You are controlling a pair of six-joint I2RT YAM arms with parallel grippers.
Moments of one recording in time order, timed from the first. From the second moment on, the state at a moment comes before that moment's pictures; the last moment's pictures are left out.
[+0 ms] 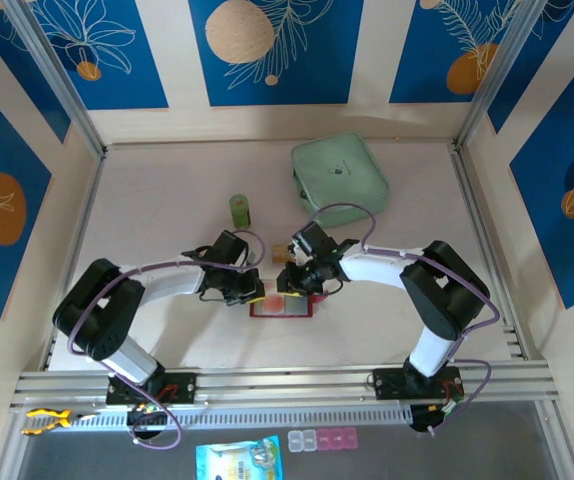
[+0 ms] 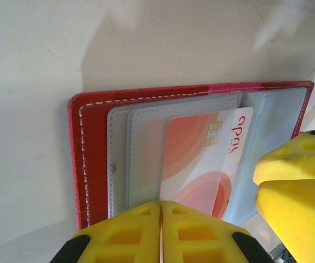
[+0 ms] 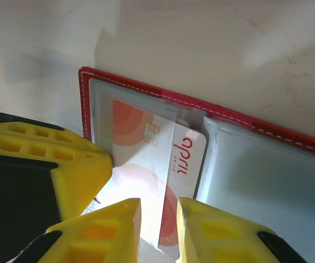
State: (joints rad) left arm -0.63 1.58 0.74 -0.29 0.45 -0.81; right arm 0.73 1.70 0.91 -0.30 -0.47 0.77
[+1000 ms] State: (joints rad) left arm -0.63 1.57 0.71 -0.25 0.45 -0.81; right arm 0.73 1.71 0.87 -0.26 -0.48 0.80
